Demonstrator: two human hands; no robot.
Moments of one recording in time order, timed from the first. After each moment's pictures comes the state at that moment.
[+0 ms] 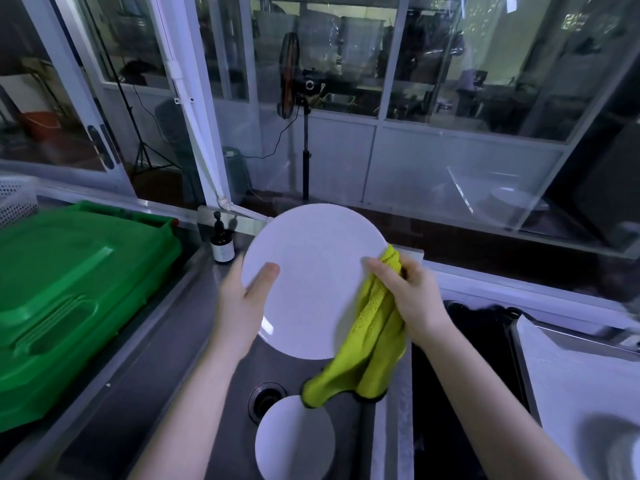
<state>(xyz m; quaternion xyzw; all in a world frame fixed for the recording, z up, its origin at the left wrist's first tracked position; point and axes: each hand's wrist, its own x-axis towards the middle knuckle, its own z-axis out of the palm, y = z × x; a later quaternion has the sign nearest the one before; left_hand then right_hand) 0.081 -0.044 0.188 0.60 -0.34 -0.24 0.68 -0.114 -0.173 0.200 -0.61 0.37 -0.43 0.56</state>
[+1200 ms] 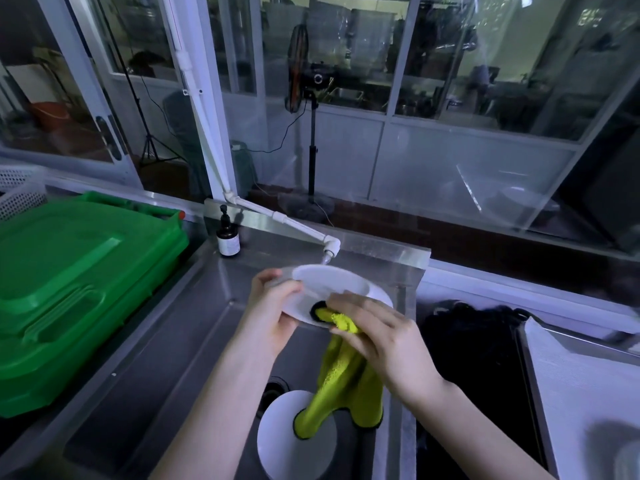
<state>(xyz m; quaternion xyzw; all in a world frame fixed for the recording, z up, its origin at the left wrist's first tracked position) 0.067 -0.072 0.170 0.47 -0.02 -0.48 0.74 -0.117 -0.112 0.182 -0.91 0.16 -0.38 0.10</state>
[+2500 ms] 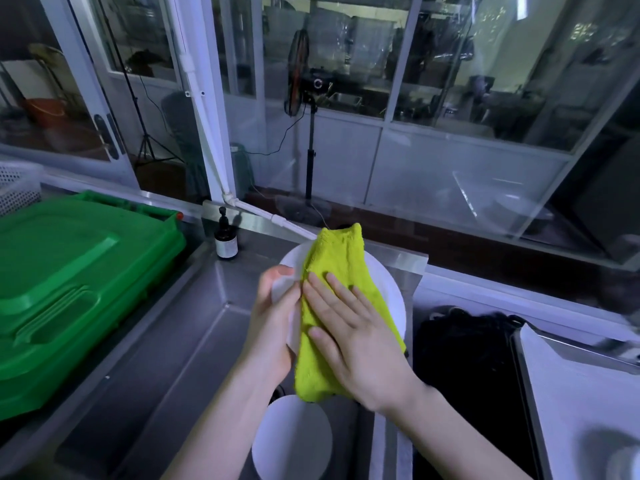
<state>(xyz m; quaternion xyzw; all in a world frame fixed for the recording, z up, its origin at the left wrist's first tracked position) 0.051 -0.052 0.168 0.49 -0.23 -0.40 0.74 -0.093 -0.096 0.189 -0.95 0.22 -0.20 0.09</state>
